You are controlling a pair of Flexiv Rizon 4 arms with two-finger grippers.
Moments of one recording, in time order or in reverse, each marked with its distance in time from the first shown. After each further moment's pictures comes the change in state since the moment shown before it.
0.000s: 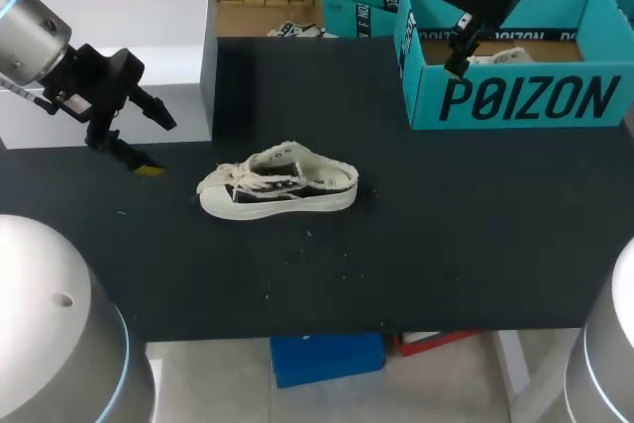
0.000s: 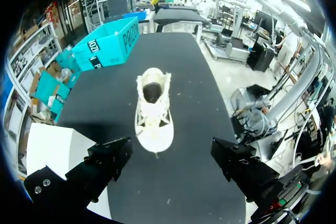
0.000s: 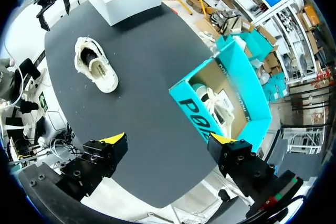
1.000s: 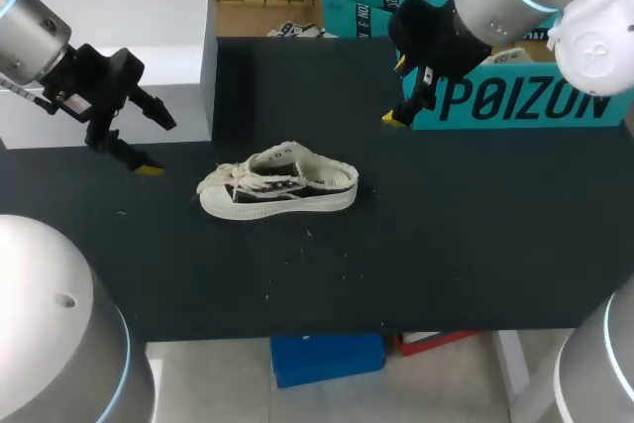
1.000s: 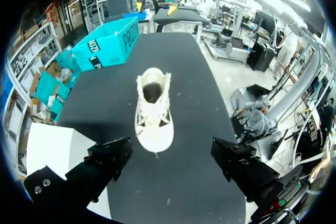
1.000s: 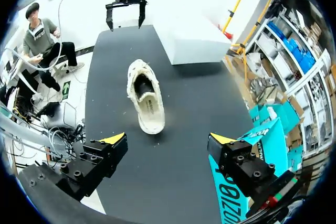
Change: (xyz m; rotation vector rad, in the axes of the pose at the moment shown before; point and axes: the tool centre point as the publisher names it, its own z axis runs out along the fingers) left arm 0.000 0.000 0.000 -0.001 0.000 0.000; right arm 0.112 0.060 0.029 -0.437 0.221 -0.395
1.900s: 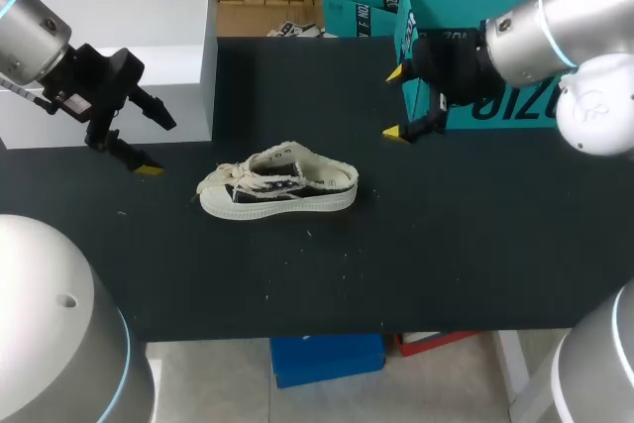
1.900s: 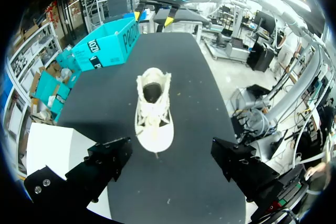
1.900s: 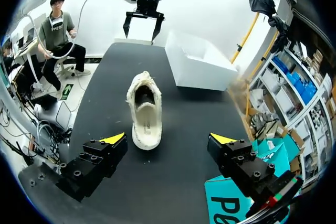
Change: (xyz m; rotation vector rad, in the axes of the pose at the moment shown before) left arm 0.000 0.000 0.000 0.000 0.000 0.000; right arm -0.004 -0.014 0.037 -0.274 0.014 -0.151
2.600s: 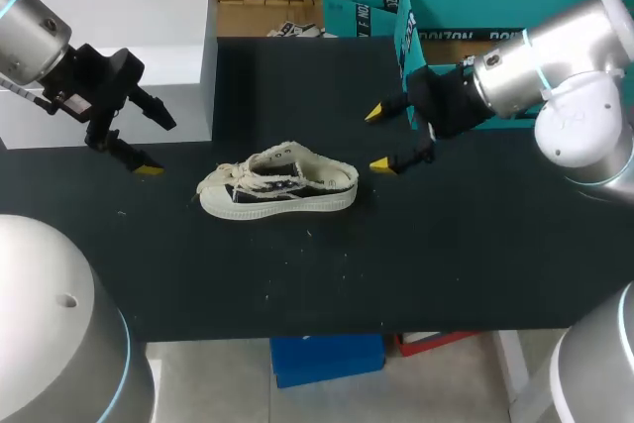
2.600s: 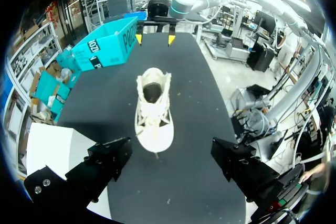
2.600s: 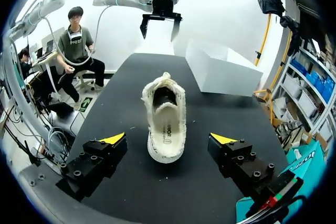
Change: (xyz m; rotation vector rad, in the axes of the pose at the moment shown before) left arm 0.000 0.000 0.000 0.000 0.000 0.000; right arm 0.028 -0.025 0.063 -0.161 0.190 0.030
